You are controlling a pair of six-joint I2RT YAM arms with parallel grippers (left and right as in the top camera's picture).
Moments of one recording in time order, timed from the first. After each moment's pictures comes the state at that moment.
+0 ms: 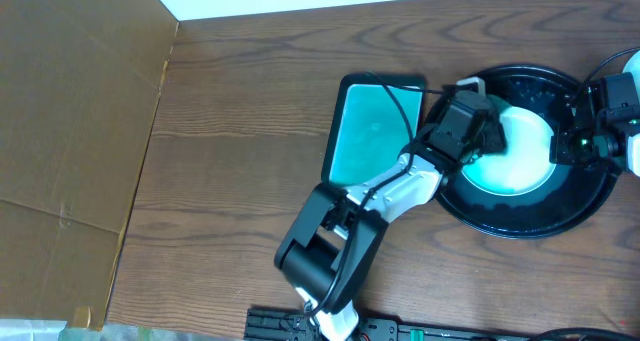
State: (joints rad) left arm -0.59 1.86 1.01 0.11 0.06 -0.71; right arm 0.20 1.84 1.02 -0.36 -0.30 0.31
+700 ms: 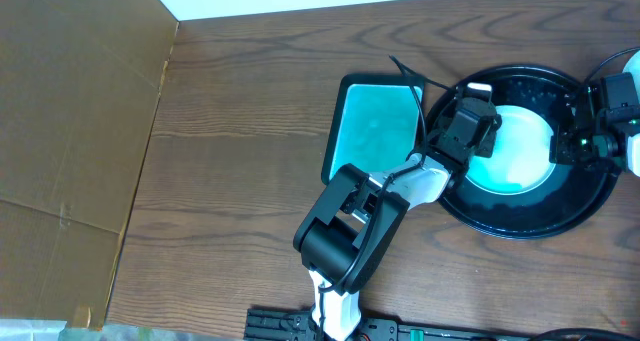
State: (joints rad) left arm -0.59 1.96 1.01 0.23 -0.22 -0.29; right arm 0.20 1.84 1.02 -0.35 -0.30 0.31
